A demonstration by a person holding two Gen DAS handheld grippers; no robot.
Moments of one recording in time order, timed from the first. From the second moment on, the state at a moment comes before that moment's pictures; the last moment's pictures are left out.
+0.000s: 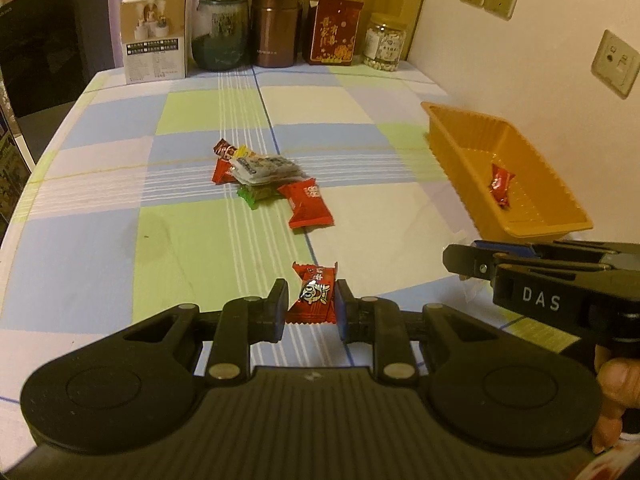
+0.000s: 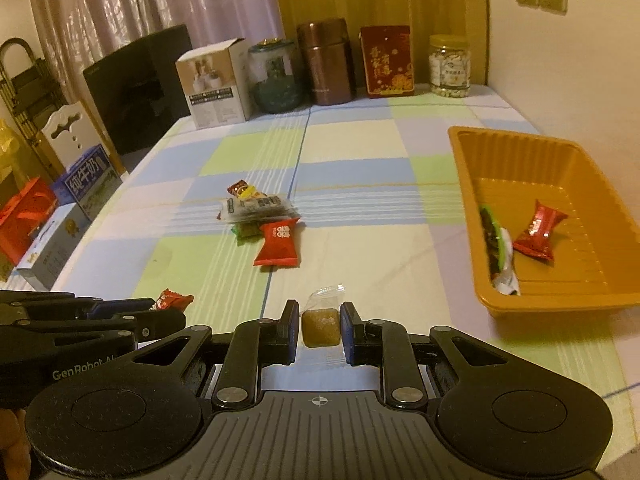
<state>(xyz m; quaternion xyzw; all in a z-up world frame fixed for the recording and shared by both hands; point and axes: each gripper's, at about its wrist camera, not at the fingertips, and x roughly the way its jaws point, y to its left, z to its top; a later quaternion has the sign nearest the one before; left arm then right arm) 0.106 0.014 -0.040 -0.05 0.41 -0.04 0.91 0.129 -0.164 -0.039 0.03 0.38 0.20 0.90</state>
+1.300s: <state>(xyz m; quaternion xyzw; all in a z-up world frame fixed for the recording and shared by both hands) 0.118 -0.122 0.020 -0.03 0.37 -0.17 0.91 0.099 -0.326 0.016 0.10 0.34 0.05 0.93</state>
